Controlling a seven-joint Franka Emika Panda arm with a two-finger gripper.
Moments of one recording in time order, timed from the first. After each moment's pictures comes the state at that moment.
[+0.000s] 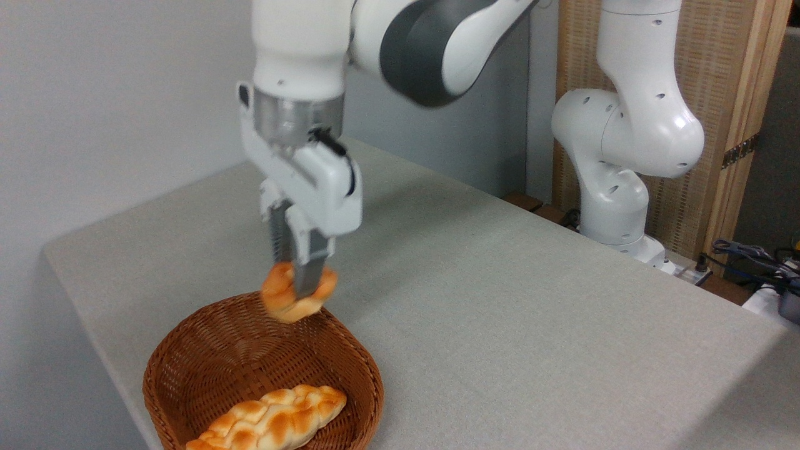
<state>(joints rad) -0.01 -0.07 0.00 -1.92 -0.18 2.04 0.90</state>
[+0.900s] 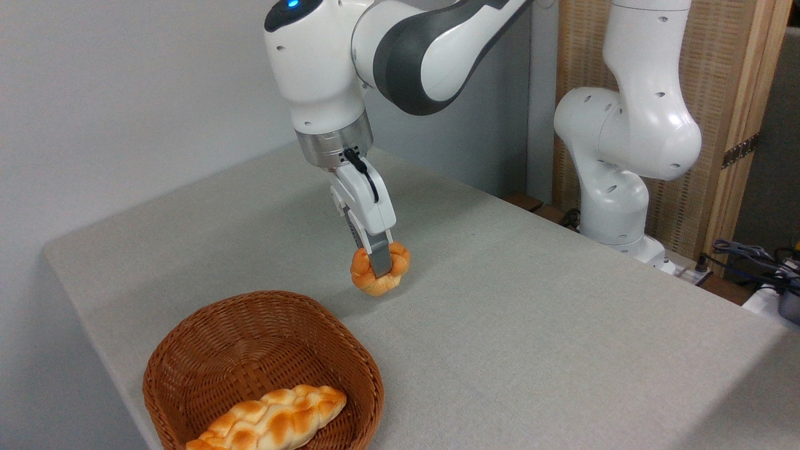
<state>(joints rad) -0.12 -0.16 -0.04 -2.14 -0.10 1.86 0.90</state>
